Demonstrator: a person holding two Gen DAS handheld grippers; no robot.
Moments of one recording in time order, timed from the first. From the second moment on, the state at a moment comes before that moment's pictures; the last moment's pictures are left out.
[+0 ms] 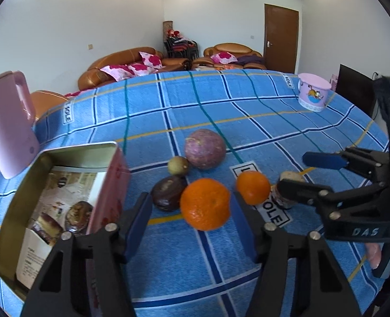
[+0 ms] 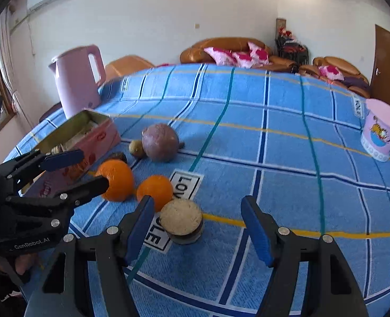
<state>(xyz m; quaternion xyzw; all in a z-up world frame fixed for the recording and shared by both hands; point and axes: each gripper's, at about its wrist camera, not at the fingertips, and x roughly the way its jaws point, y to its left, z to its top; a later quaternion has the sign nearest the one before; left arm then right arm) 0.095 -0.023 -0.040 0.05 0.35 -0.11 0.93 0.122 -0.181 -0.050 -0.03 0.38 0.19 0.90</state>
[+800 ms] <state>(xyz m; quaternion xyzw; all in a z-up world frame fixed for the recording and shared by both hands) 0.106 -0.024 -0.046 0.02 0.38 -0.15 0.91 0.129 -0.173 -0.059 -0.04 0.42 0.20 0.88</state>
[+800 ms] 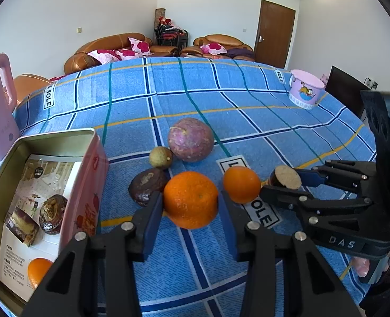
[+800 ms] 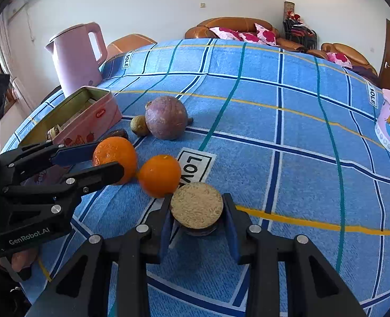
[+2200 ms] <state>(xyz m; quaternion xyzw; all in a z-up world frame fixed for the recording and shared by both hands) 0.081 -0.012 -0.025 0.02 0.29 -0.09 0.95 0.108 -0.183 -0.038 -0.03 0.34 0.20 0.92</state>
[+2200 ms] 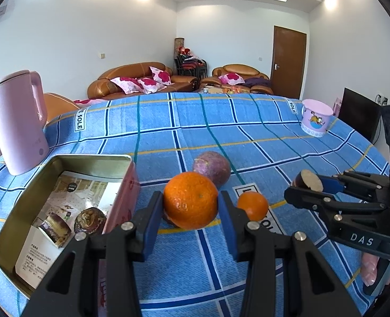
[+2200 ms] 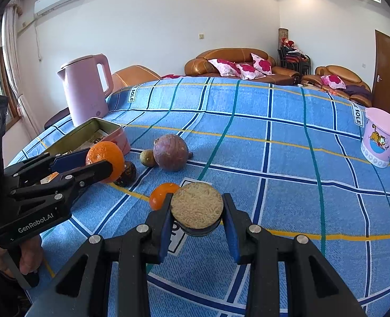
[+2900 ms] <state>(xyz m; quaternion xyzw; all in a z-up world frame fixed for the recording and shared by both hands) 0.069 -0.011 -0.018 0.02 0.26 -0.07 0.96 0.099 -0.185 -0.031 -0.03 0.31 0.20 0.93</state>
